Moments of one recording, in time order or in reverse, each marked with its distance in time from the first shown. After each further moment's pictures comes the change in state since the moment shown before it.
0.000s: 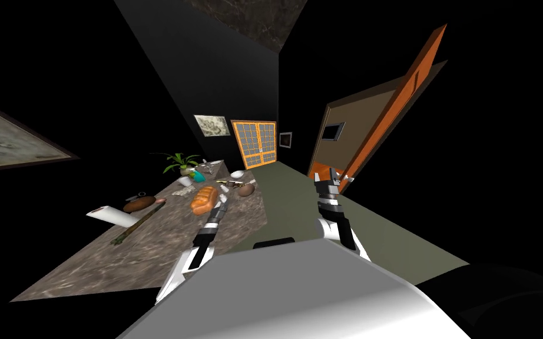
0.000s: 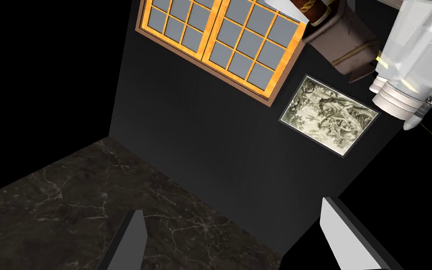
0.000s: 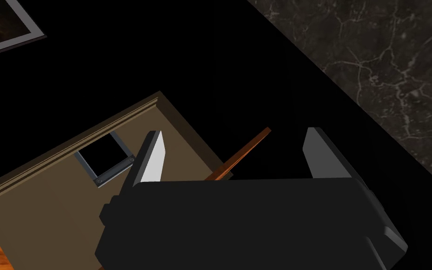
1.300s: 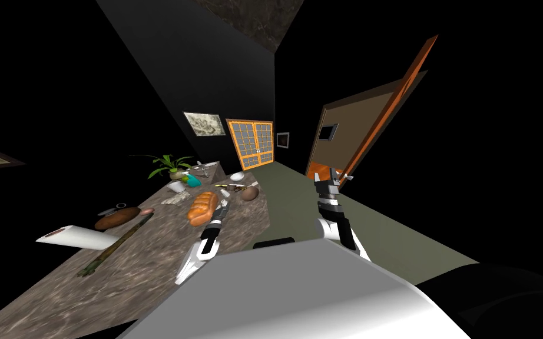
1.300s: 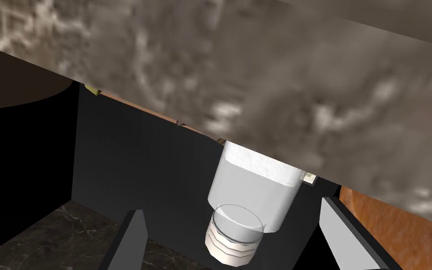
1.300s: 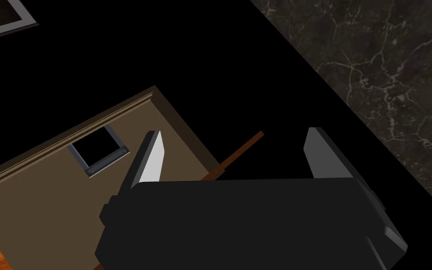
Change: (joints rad) left arm -0.199 -0.057 0.160 0.287 -0.187 0.076 -0.091; right arm 0.000 0.000 0.000 0.000 0.000 0.000 0.000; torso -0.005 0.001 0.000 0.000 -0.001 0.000
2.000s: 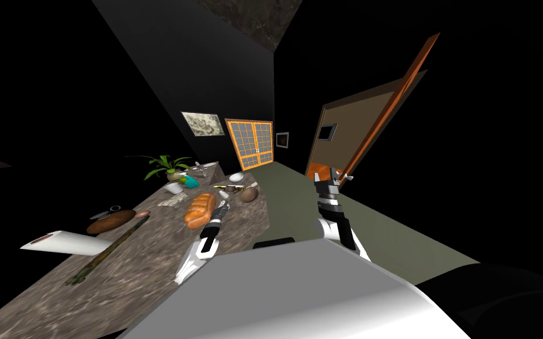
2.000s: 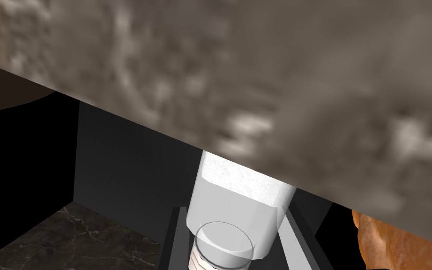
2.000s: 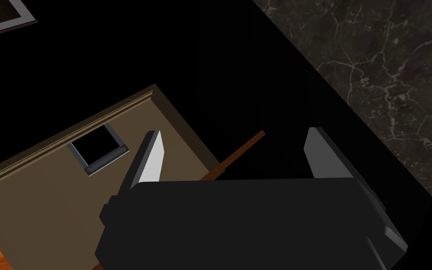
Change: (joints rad) left arm -0.007 0.013 -0.003 -0.005 -0.002 0.017 0.008; right arm 0.000 0.000 0.000 0.000 0.000 0.000 0.000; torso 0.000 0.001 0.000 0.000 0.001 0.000
